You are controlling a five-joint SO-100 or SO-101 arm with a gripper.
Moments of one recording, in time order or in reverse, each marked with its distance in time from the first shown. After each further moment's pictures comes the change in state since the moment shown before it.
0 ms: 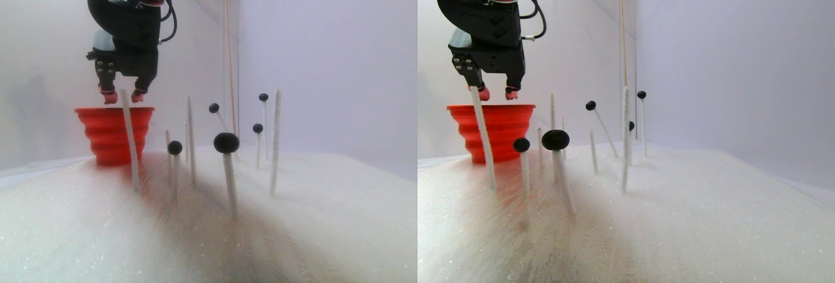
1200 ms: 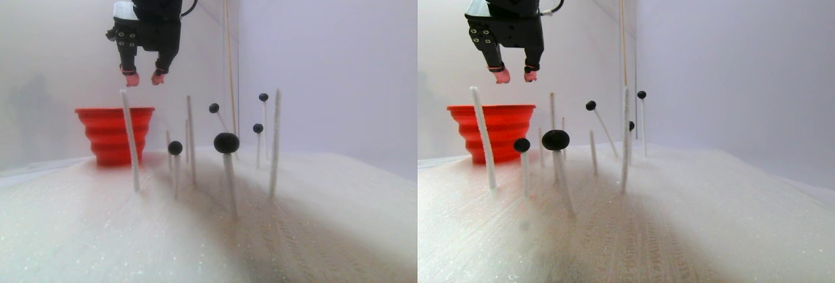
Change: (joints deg) arm 5.6 17.4 11.3 6.6 -2.2
